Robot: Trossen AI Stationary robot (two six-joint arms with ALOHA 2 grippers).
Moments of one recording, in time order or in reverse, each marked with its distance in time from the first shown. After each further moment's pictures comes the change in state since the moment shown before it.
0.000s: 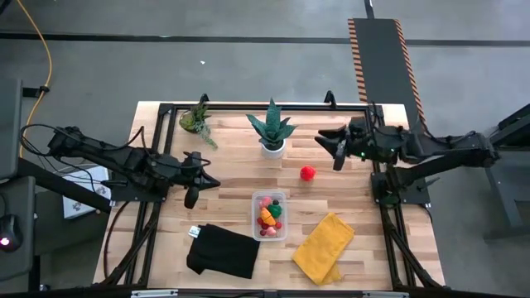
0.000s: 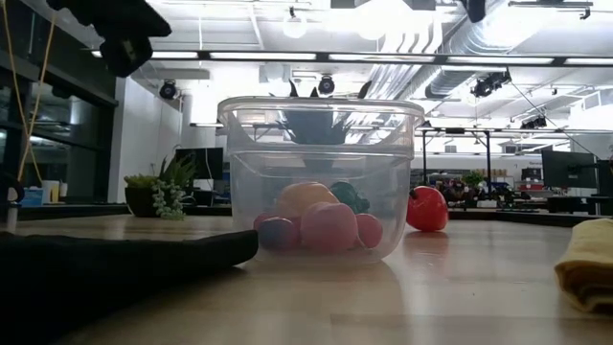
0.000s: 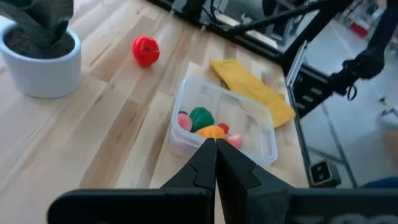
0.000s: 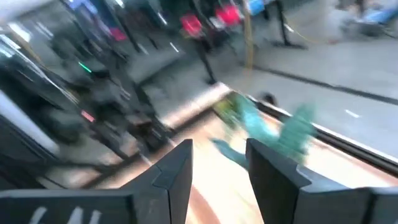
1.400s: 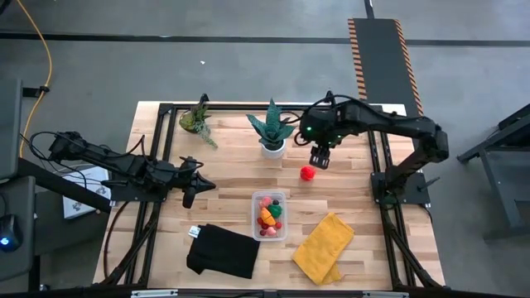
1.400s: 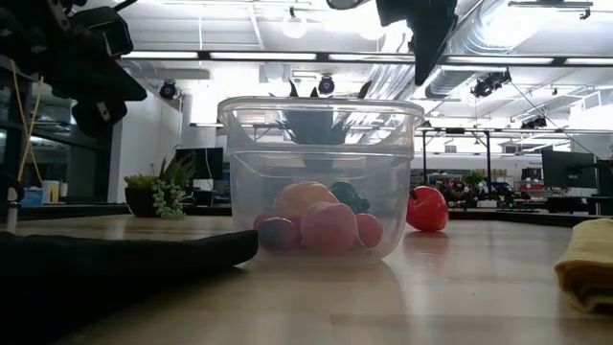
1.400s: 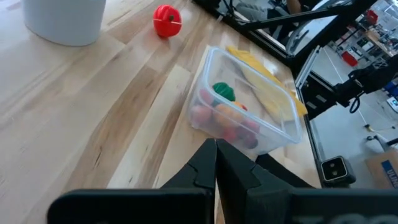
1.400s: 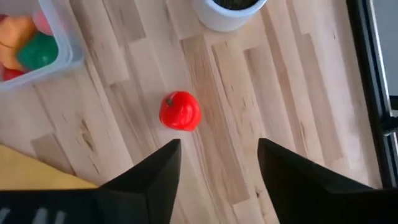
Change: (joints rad) left arm 0.001 -0.219 -0.341 0.172 -0.012 -0.122; right arm -0.280 0.685 0.687 -1.133 -0.376 -0.366
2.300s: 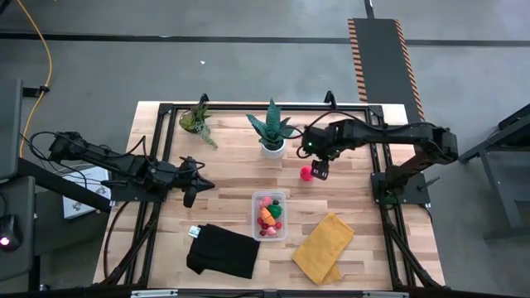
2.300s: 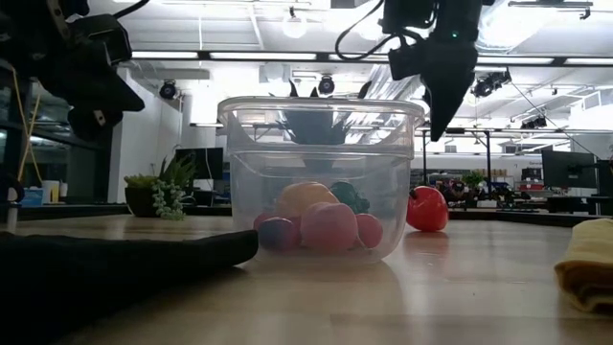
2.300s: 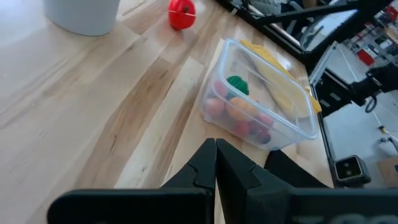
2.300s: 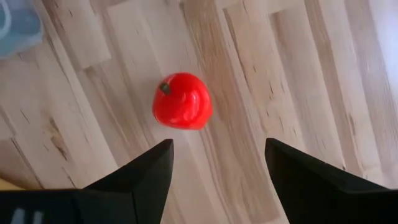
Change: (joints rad) left arm 0.000 0.000 0.000 -0.049 -0.021 -0.026; right arm -0.003 -0.092 -0.435 0.328 -0.023 0.036
